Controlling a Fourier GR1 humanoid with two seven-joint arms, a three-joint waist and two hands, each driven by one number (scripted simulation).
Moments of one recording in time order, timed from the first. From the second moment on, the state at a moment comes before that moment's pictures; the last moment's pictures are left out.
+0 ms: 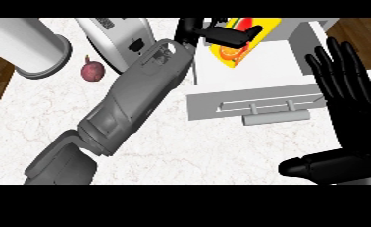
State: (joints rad) left arm -1.30 0.00 -0.46 -0.43 0.56 0.43 -0.34; right arm -0.13 -0.10 -0.07 -2.01 -0.18 0.19 0.12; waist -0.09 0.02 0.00
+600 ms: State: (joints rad) left arm -1.32 0.00 -0.57 -0.40 0.63 0.48 -0.35; right arm -0.15 -0.09 -0.06 -2.01 -0.21 0.19 0.12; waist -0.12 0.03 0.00
